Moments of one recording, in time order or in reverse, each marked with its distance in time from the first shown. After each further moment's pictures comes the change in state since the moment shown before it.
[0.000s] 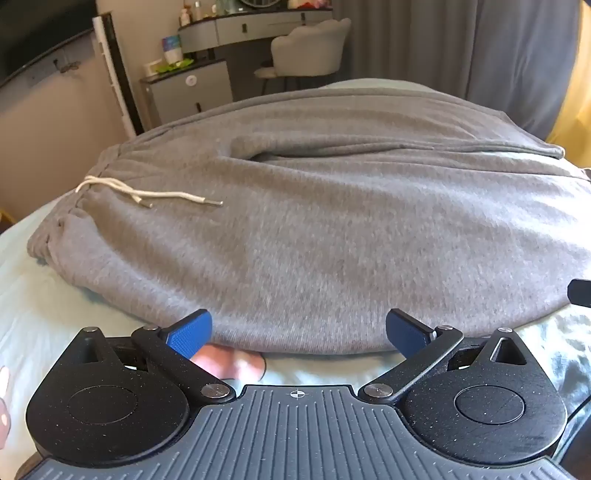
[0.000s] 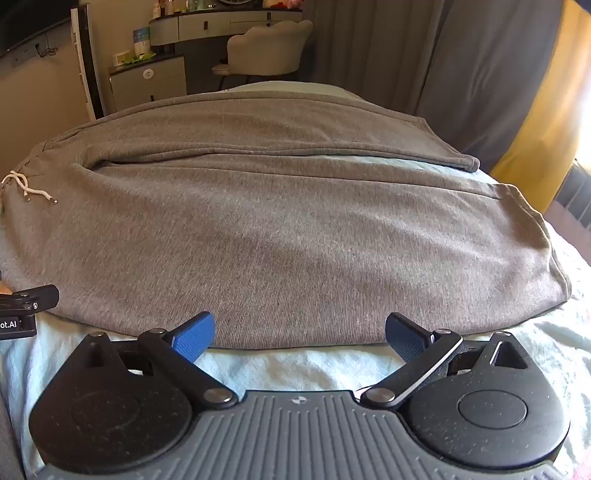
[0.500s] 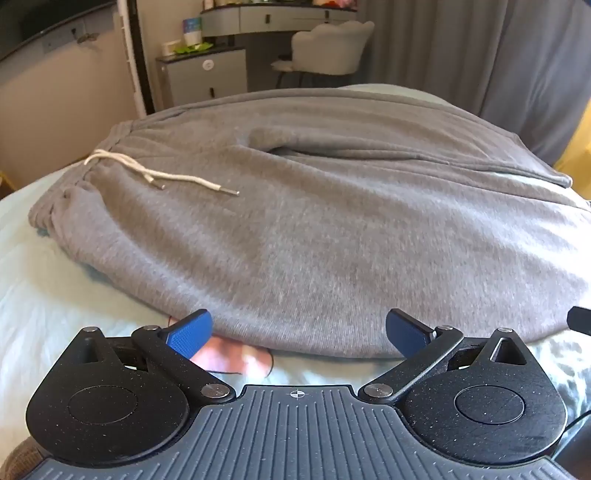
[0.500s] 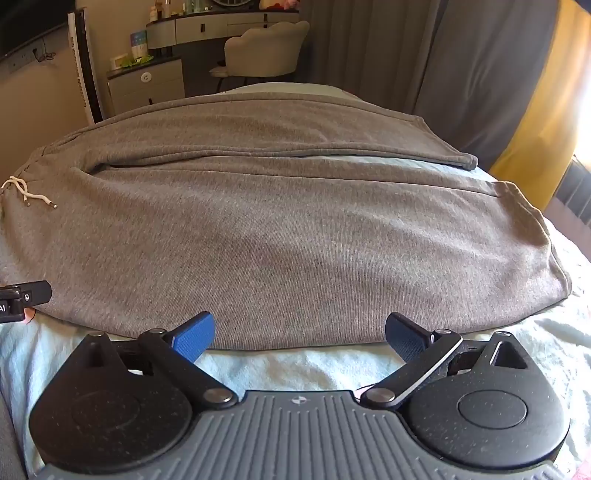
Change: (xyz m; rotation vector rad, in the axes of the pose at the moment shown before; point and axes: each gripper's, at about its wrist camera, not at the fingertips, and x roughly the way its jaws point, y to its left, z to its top) left arm 0.000 0.019 0.000 -0.111 0.016 -0.025; right arm -0.005 0.007 0.002 -0.010 -0.002 0.001
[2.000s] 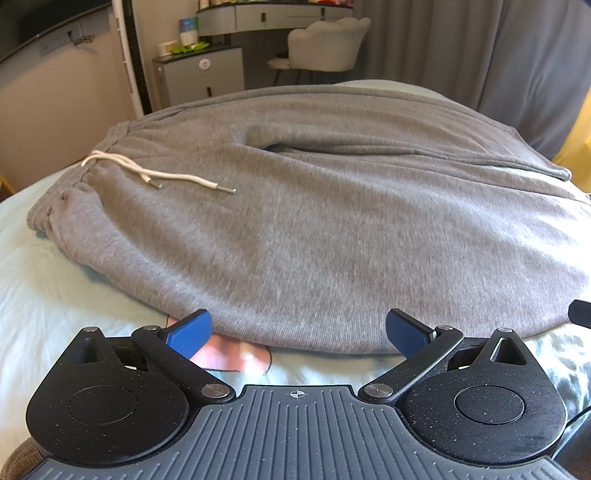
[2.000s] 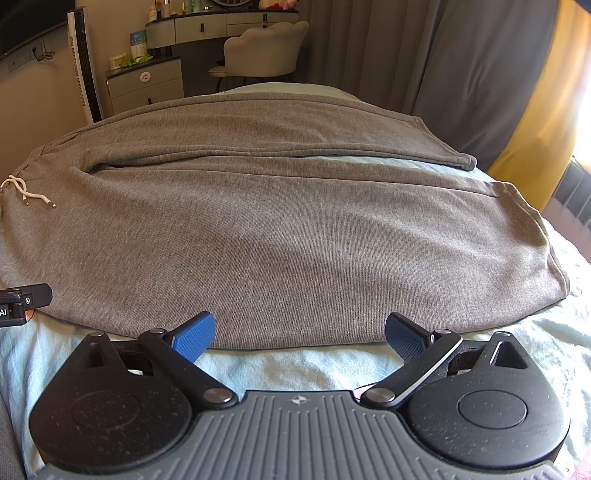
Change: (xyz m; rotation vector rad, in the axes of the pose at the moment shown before) left arm 0.001 -0.002 -0.001 0.013 0.006 0.004; right arm 0.006 -0.008 -0.002 0.025 0.001 0.006
